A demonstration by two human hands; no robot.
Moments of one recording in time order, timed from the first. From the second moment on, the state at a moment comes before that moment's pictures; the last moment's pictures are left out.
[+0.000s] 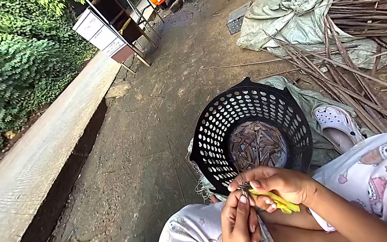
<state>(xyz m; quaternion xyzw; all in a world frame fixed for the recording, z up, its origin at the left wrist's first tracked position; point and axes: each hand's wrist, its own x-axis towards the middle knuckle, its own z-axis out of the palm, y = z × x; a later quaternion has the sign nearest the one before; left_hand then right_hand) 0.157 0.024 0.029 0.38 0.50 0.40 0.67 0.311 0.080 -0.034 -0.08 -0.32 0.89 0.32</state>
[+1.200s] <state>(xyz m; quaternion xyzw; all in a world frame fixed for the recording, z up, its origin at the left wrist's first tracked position) 0.130 0.001 0.027 0.48 0.60 0.34 0.55 0.293 0.067 -0.036 -0.25 -0.51 0.75 0.33</state>
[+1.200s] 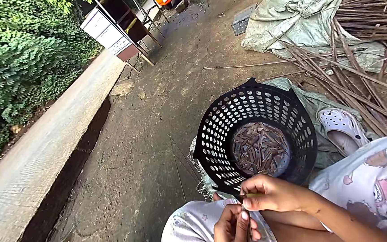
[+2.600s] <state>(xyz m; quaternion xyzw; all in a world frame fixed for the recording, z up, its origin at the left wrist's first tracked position) 0.117 0.013 0.028 0.30 0.42 0.39 0.76 0.278 0.063 -0.055 -0.17 -0.57 0.60 0.53</state>
